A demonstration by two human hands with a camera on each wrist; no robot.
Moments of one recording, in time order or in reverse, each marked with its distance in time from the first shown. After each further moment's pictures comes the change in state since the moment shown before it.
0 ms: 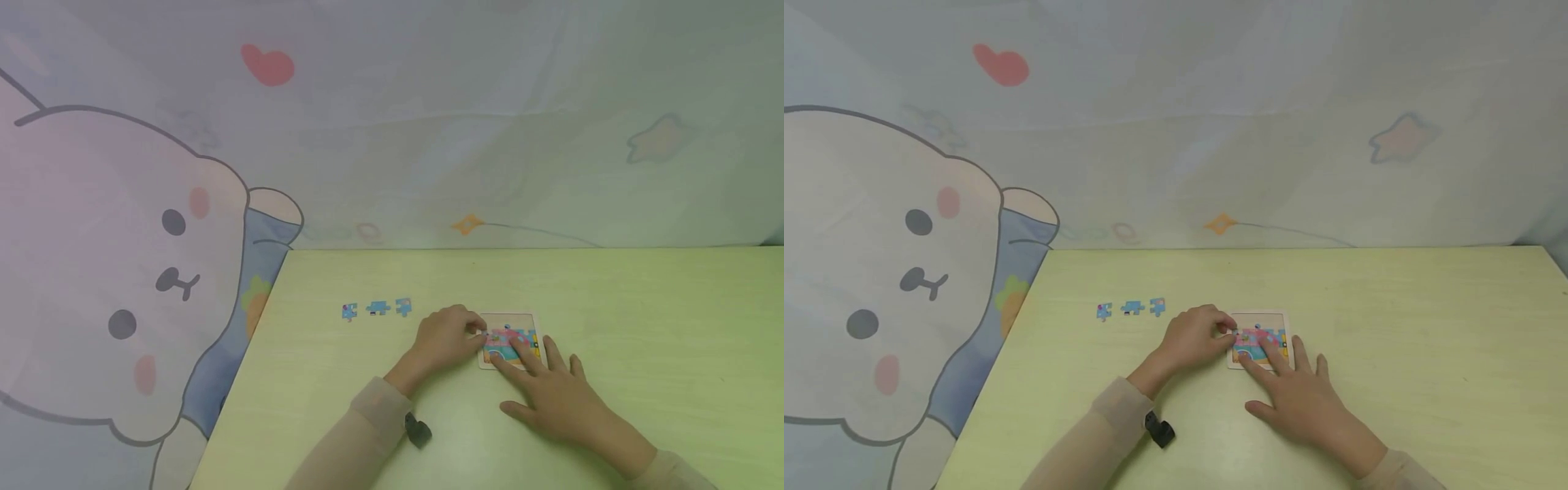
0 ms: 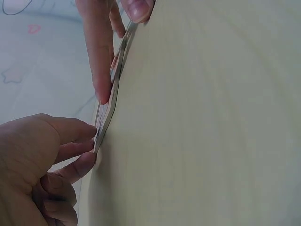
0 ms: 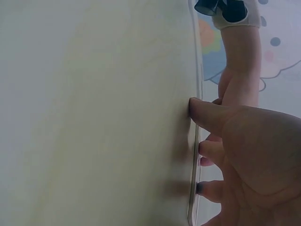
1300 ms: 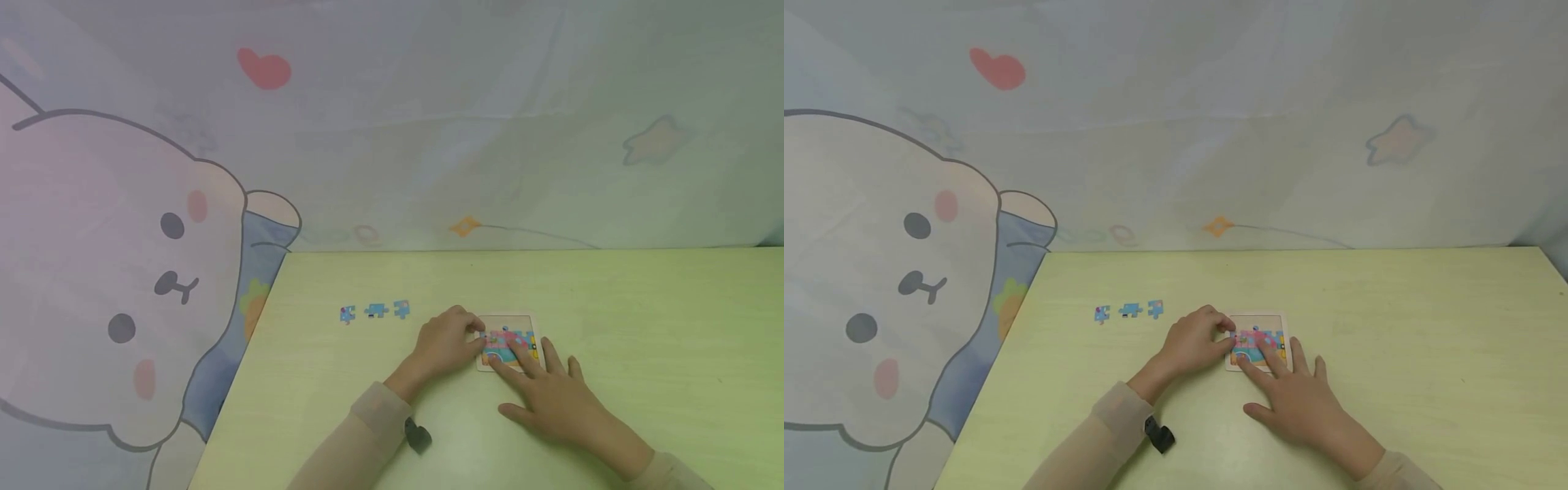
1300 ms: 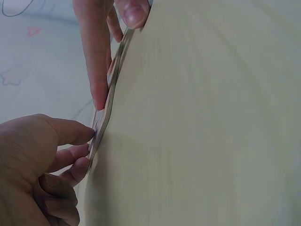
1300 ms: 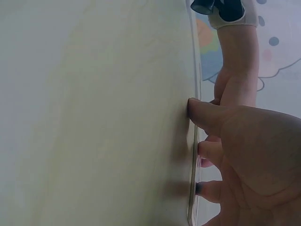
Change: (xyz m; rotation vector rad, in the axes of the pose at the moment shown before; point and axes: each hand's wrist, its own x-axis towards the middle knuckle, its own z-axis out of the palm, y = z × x) left_hand -0.008 0.007 0.000 -0.052 0.017 -0.031; right_hand -0.001 -0.001 0.001 0.011 -0.007 0.002
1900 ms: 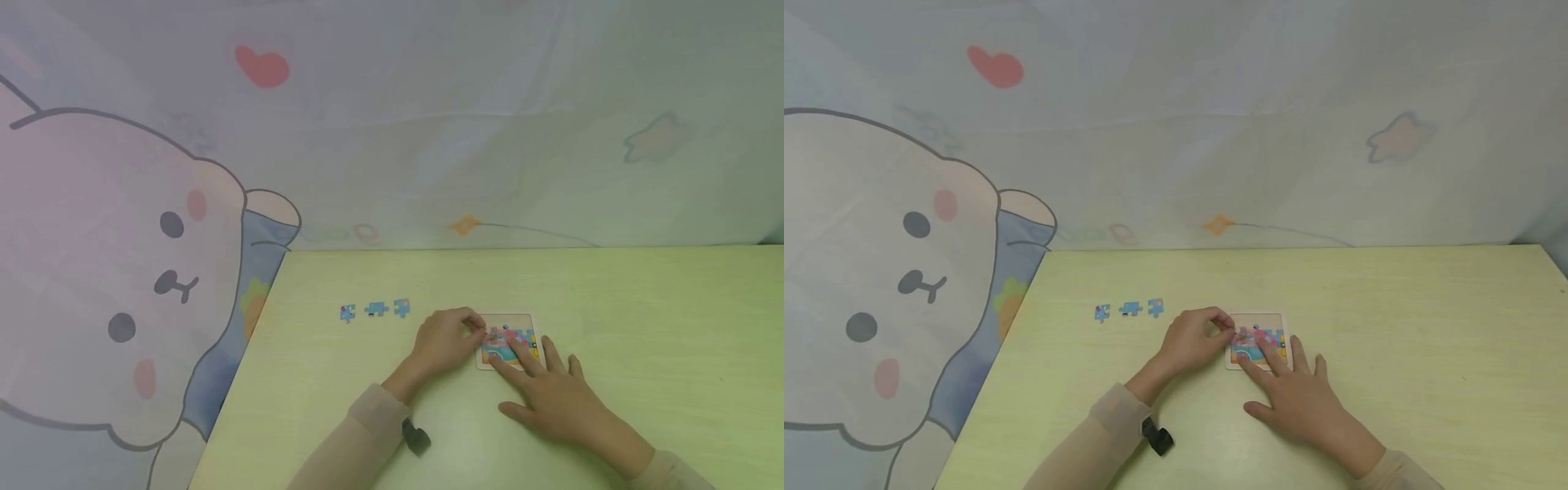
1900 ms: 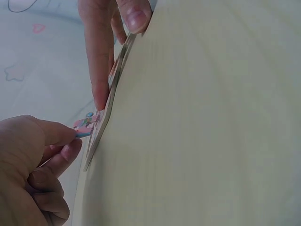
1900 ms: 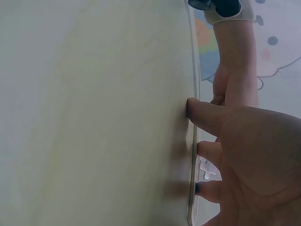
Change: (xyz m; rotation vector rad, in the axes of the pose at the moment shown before) left_hand -0.004 -0.002 -0.002 -0.218 0.091 0.018; right_hand 0.000 0.000 -0.004 0.021 -0.009 0.001
